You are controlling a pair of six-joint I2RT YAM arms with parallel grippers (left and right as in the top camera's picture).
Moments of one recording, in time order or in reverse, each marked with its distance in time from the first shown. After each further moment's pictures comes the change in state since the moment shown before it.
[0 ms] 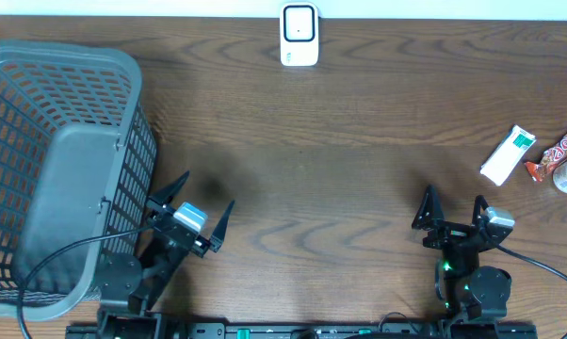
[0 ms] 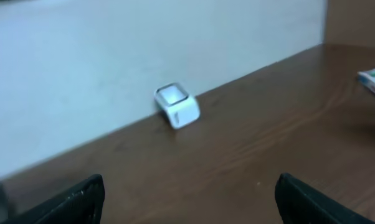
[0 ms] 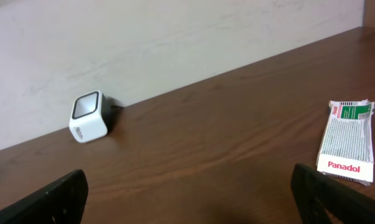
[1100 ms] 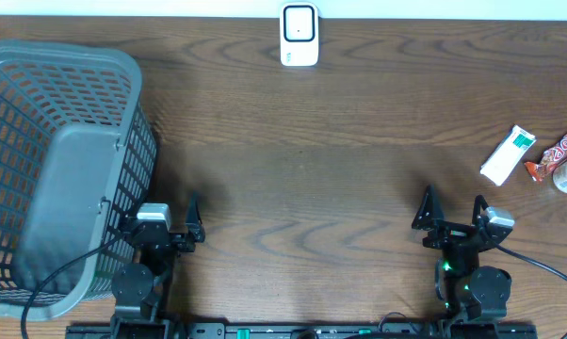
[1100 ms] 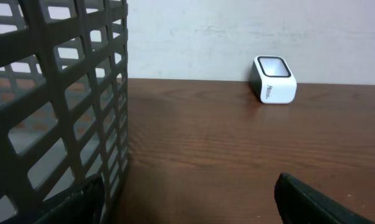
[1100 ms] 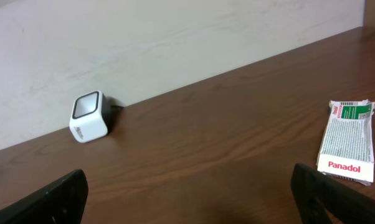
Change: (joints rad) left arm 0.021 -0.224 -0.190 -0.084 -0.413 -0.257; right arm 0.000 0.000 0.000 0.000 -0.001 0.000
